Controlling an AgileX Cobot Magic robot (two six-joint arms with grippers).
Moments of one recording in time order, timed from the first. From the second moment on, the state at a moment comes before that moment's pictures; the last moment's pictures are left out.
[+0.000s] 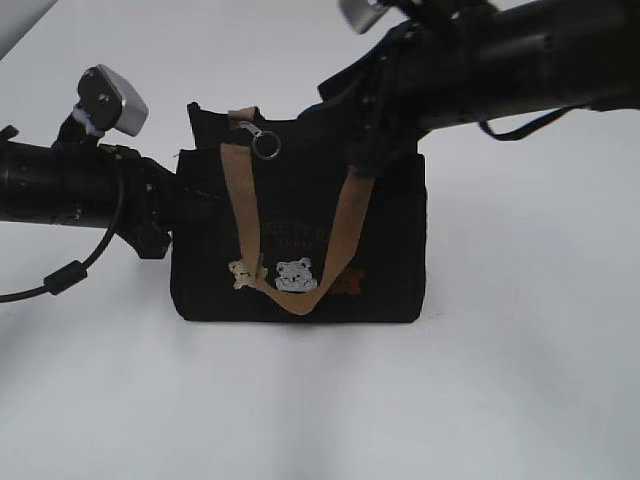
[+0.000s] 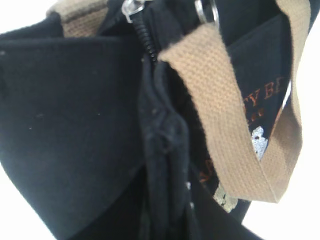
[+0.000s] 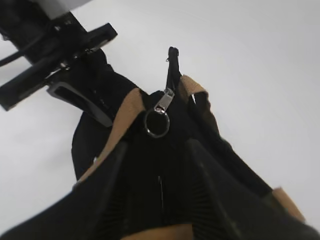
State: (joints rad) left arm -0.20 1.73 -0.80 -1.73 0.65 2.40; right arm 0.42 1.51 -0.97 1.38 0.40 -1.83
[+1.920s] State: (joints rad) left arm -0.20 1.74 -0.80 -1.74 0.65 2.40; right arm 0.53 1.82 -1.24 1.25 0.28 -1.67
